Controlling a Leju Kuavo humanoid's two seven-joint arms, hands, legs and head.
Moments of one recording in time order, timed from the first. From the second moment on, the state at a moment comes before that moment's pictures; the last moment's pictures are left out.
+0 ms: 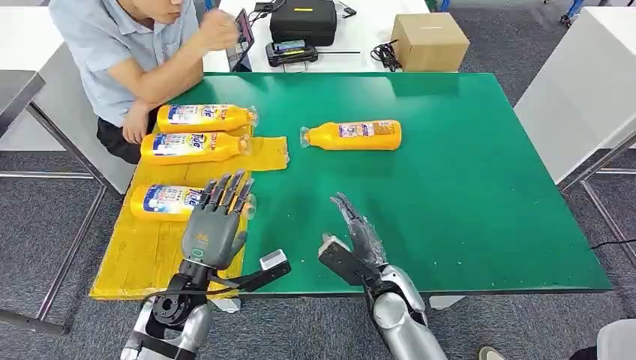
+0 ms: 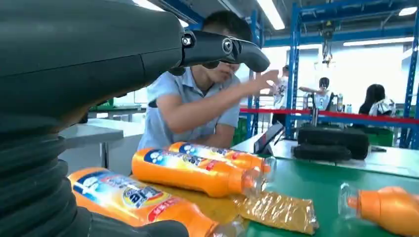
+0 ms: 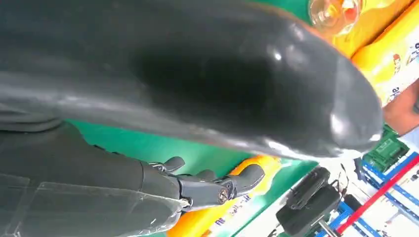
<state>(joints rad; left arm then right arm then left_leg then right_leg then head) -0.10 -0.21 -0.23 -1.44 -1.57 0.43 -0.05 -0.14 0.18 0.23 -1.19 0.68 -0.04 -0.43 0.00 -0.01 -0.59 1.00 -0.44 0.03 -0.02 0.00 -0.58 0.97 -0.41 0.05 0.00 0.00</state>
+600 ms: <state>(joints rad) 0.09 -0.32 -0.23 -1.64 -0.86 0.29 -0.37 -0.06 0.06 0.07 -1.37 0.89 -0.03 -0.34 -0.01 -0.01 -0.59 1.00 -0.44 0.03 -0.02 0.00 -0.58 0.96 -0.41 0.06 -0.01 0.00</state>
